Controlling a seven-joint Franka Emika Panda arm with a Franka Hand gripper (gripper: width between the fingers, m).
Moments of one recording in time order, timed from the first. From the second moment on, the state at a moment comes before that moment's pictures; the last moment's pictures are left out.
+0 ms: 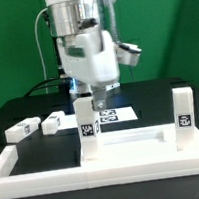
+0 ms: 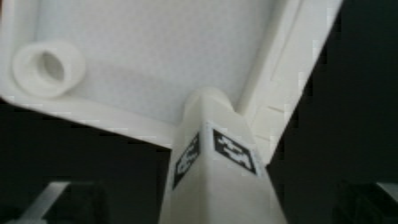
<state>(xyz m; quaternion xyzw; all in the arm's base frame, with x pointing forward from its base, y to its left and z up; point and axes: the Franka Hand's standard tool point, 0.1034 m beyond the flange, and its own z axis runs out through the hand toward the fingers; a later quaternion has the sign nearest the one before) 0.641 -0.049 0.120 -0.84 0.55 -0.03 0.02</state>
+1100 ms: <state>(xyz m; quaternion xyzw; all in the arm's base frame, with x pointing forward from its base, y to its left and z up) 0.648 -0.071 0.110 -0.99 0.15 -0.06 -0.01</state>
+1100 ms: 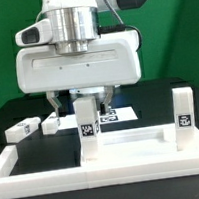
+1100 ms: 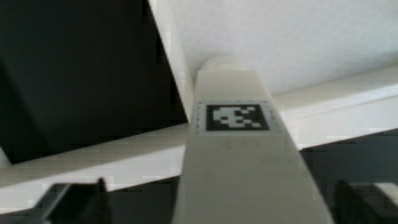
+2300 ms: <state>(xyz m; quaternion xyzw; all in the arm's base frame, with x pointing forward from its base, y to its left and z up) 0.647 -0.067 0.106 -0.71 0.70 -0.05 0.05</state>
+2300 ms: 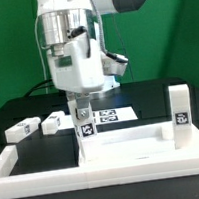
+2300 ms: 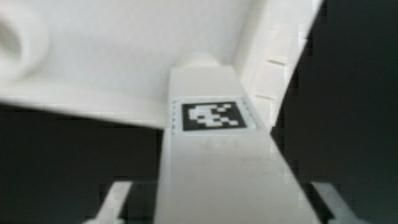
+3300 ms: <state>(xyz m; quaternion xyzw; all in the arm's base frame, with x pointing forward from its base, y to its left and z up) 0.640 -0.045 0.112 -0.76 0.64 -0.09 0.04</state>
